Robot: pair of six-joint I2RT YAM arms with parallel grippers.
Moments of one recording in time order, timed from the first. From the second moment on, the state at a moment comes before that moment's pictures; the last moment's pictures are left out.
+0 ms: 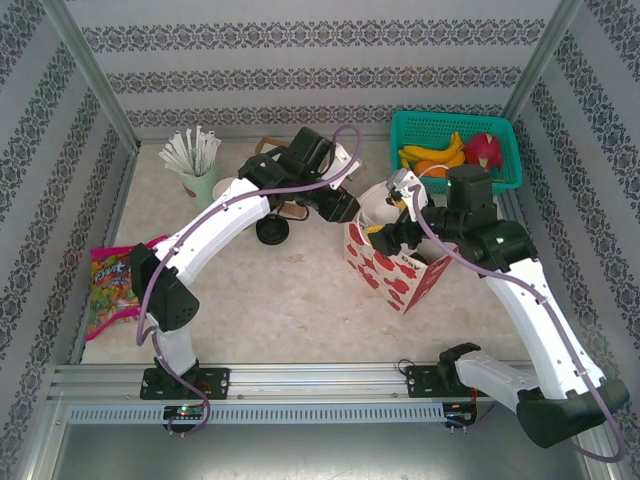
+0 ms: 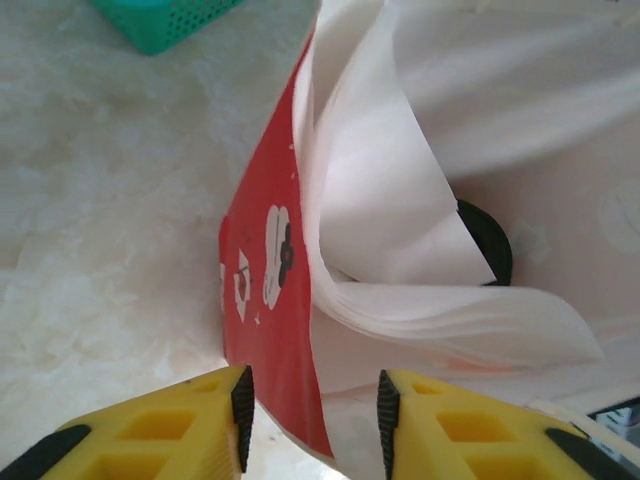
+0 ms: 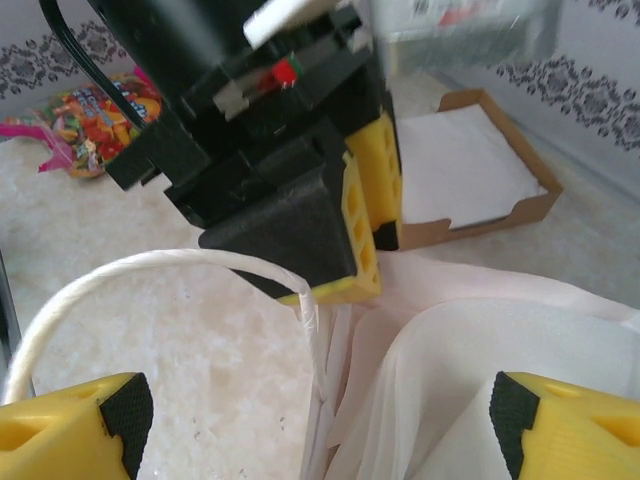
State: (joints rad) left arm -0.68 1.84 1.93 -0.93 0.37 -0.03; right arm 0.31 1.05 1.22 -0.78 -0.58 -0.31
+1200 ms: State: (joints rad) left arm -0.68 2.03 2.20 -1.04 0.19 -0.10; right arm 0.27 0.73 1.10 -0.83 -0.08 0.50
